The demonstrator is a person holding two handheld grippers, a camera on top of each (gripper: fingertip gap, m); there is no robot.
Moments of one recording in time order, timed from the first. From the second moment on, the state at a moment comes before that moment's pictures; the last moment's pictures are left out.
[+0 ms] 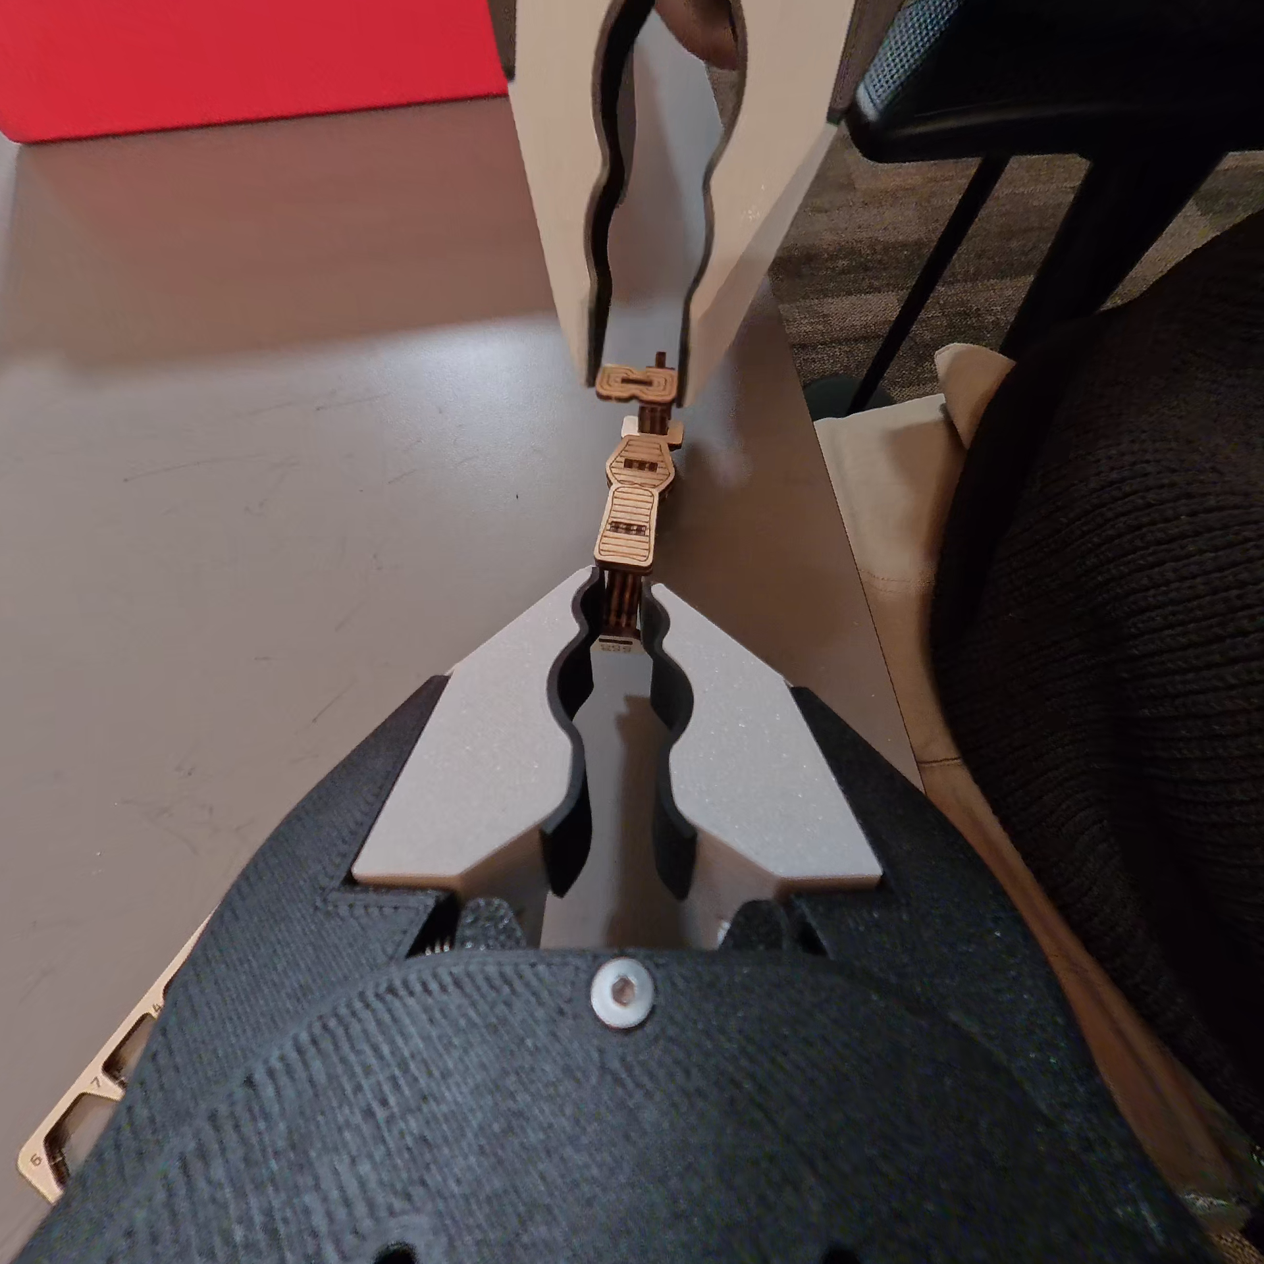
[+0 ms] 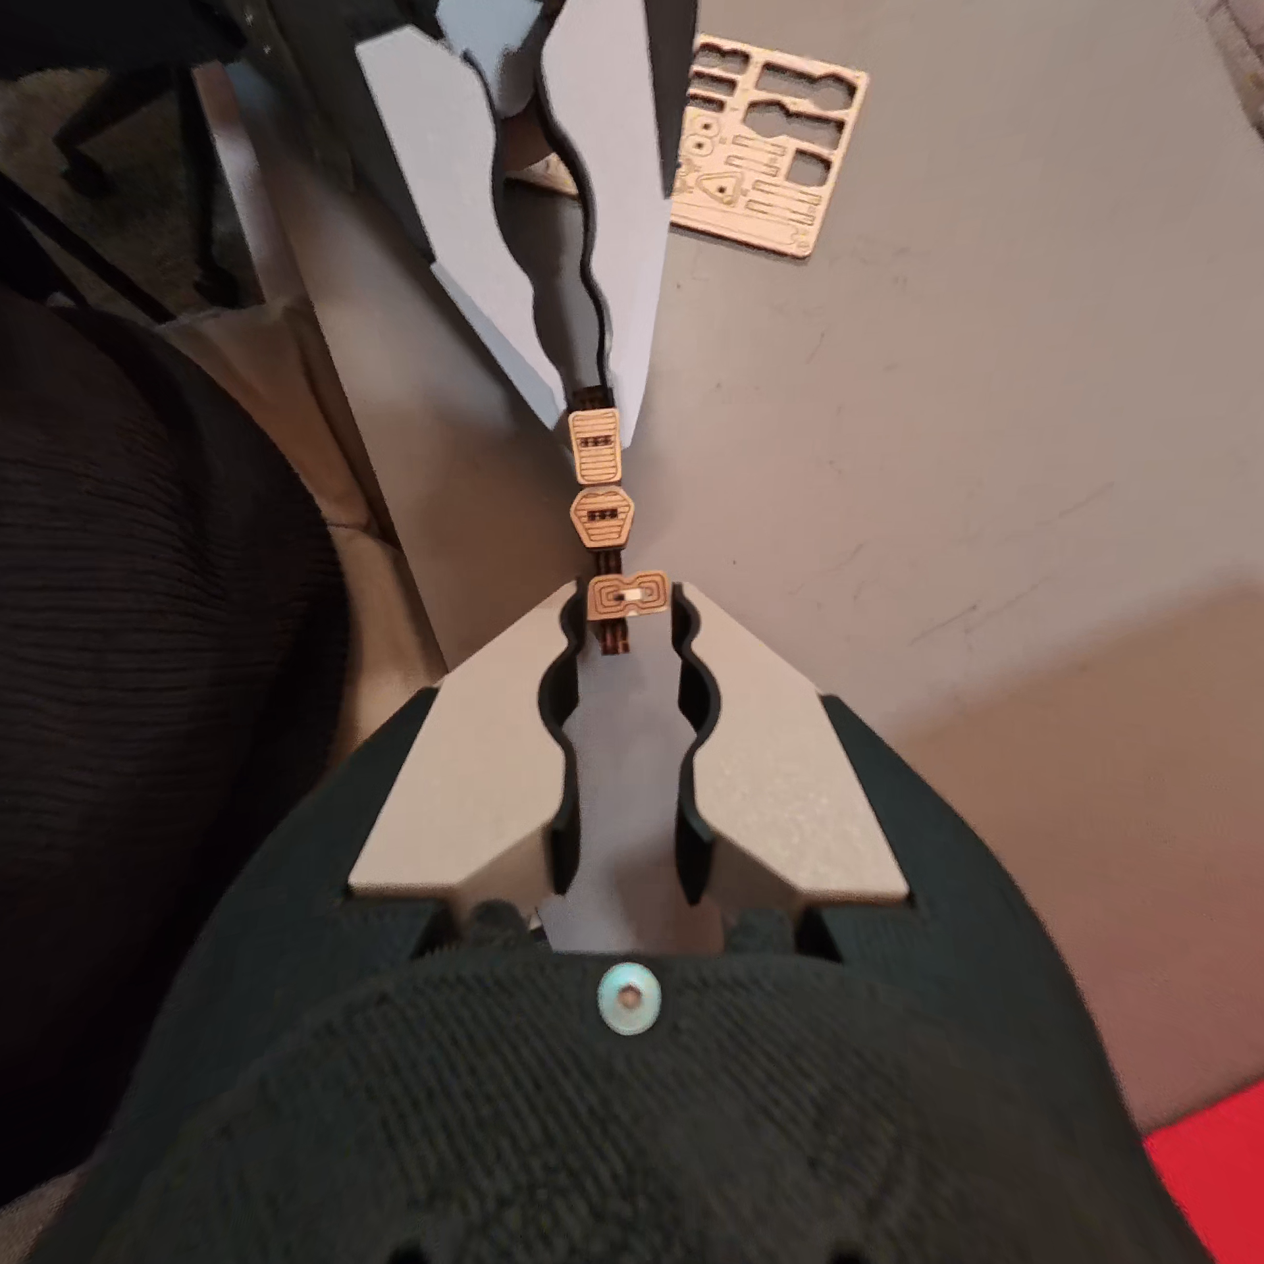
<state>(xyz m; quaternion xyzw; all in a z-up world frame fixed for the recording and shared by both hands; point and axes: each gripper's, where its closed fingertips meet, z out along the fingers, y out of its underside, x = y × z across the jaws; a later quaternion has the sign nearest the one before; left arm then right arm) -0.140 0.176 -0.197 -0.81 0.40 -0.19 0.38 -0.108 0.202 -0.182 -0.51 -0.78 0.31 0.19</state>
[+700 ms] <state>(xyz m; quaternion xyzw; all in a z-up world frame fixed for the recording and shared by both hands) -0.140 0.177 -0.197 -0.81 0.40 -0.19 0.38 -0.106 0.199 -0.189 -0.54 -0.78 0.25 0.17</state>
